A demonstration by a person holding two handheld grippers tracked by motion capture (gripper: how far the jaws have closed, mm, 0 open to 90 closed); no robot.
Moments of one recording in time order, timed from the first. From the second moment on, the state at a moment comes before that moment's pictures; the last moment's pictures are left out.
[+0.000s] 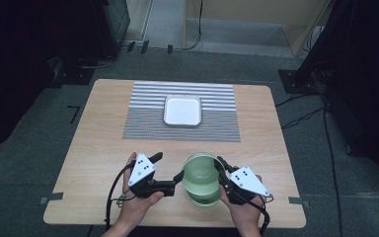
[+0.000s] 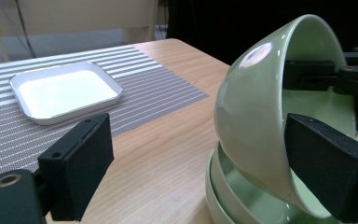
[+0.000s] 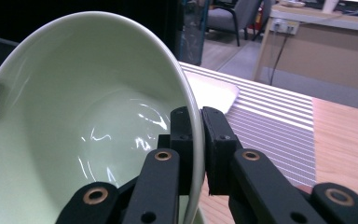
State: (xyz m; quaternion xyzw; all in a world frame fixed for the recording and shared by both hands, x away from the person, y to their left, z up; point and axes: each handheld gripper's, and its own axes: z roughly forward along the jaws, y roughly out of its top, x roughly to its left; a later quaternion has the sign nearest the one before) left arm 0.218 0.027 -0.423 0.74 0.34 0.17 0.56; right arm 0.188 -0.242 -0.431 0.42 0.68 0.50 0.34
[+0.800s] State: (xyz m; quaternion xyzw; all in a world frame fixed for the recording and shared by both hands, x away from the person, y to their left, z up) left arm 0.225 0.116 -0.445 0.70 0.41 0.22 0.54; right arm 0.191 -0.249 -0.431 0.43 0.67 0.50 0.34
